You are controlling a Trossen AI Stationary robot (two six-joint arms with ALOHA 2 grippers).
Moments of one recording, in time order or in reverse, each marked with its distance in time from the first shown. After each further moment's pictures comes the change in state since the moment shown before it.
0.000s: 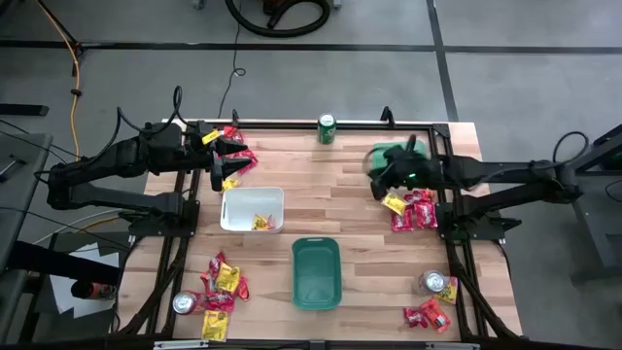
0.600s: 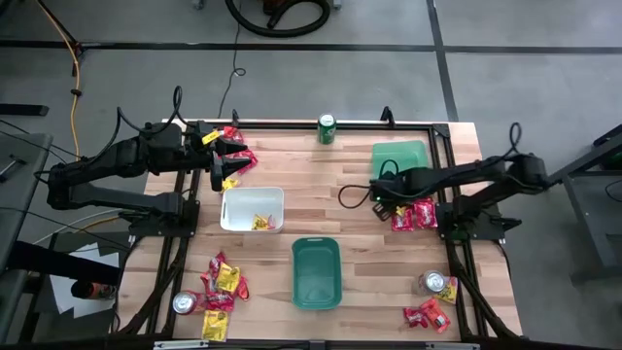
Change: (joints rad) left arm 0.000 0.000 0.000 0.000 -0.002 0.000; right arm 0.000 0.363 -0.106 -0.271 -0.061 0.119
